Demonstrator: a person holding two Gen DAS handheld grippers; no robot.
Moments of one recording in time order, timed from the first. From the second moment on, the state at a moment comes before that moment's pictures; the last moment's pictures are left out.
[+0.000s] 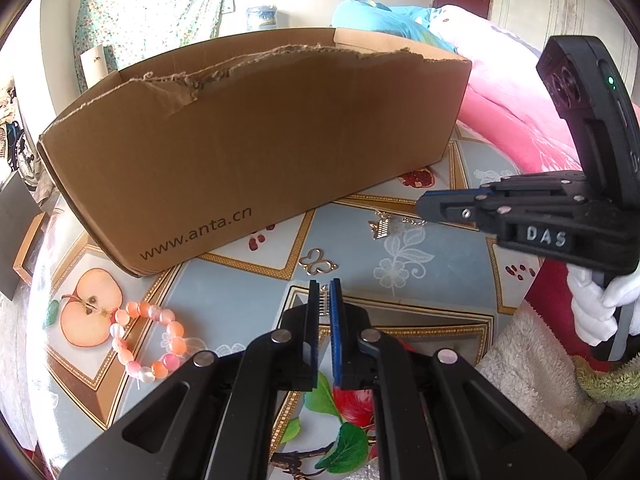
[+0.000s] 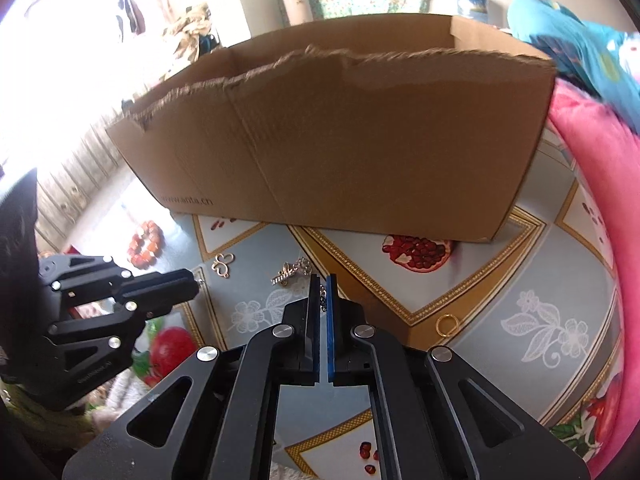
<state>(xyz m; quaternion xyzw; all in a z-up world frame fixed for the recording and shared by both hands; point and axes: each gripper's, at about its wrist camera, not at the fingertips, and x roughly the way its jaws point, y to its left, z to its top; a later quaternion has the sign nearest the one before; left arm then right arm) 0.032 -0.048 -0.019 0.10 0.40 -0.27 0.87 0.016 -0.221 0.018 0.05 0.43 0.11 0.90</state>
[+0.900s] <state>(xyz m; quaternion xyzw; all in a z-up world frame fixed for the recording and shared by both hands) 0.028 -0.022 0.106 0.05 0.27 -0.30 0.91 0.013 -0.223 0.138 0.08 0.26 0.19 0.94</state>
